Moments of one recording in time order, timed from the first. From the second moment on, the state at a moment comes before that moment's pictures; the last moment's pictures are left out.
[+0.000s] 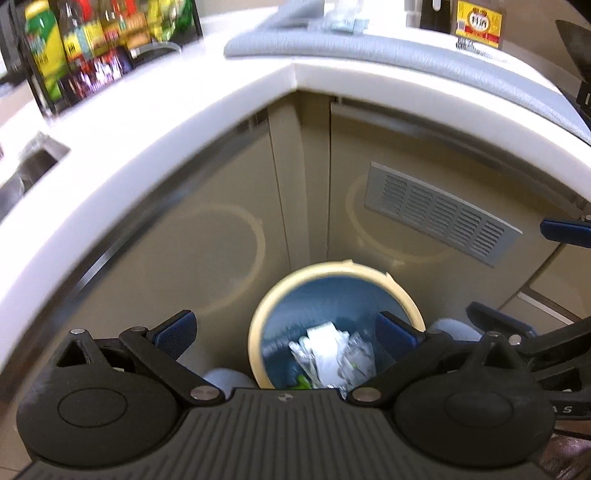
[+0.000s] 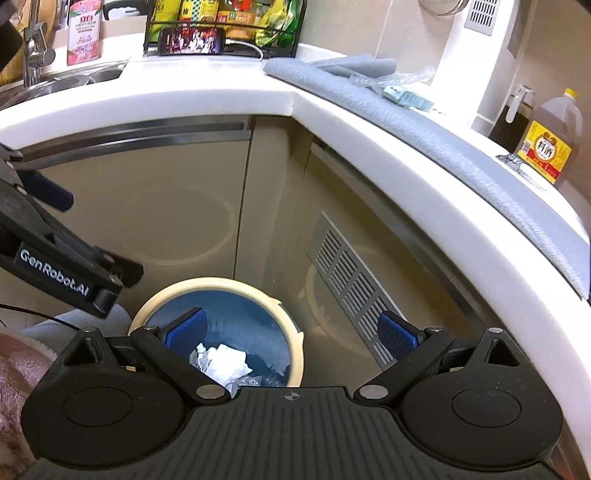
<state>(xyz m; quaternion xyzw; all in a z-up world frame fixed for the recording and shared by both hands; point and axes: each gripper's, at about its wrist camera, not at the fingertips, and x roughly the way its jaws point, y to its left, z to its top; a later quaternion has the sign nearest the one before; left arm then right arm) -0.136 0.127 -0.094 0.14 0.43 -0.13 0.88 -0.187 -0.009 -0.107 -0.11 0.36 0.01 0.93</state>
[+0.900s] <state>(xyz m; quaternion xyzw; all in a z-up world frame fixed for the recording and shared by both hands) -0.078 0.121 -0.014 0.18 0.34 -0.07 0.92 -0.100 -0.104 -0.016 0.00 0.25 -0.08 0.96</state>
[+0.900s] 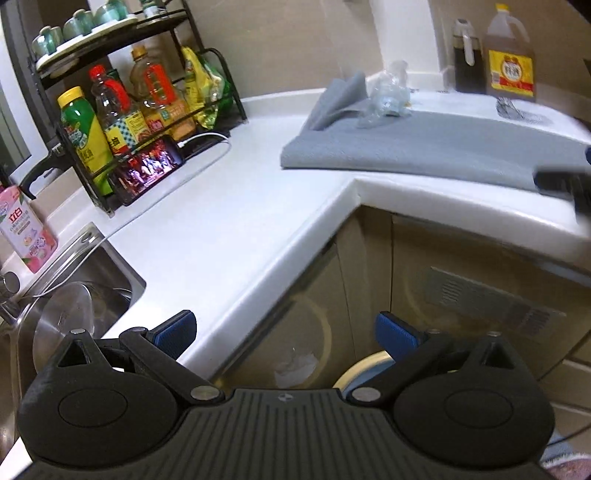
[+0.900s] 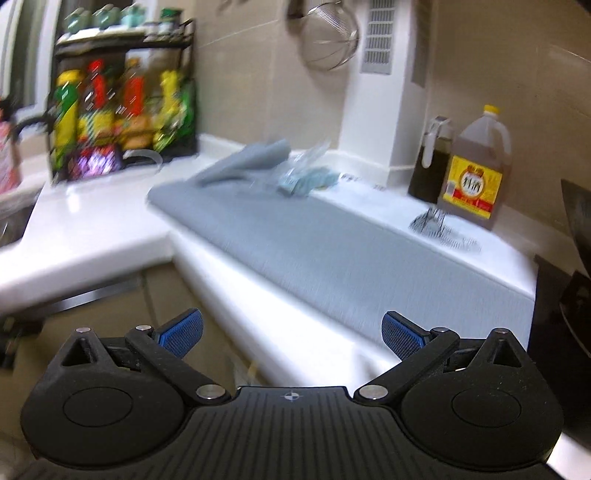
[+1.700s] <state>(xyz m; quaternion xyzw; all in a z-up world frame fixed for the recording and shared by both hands) -0.036 0.173 0.004 0.13 0.36 -0.02 0.92 0.203 -0.167 -0.025 0.19 0.27 -0.13 0.93</state>
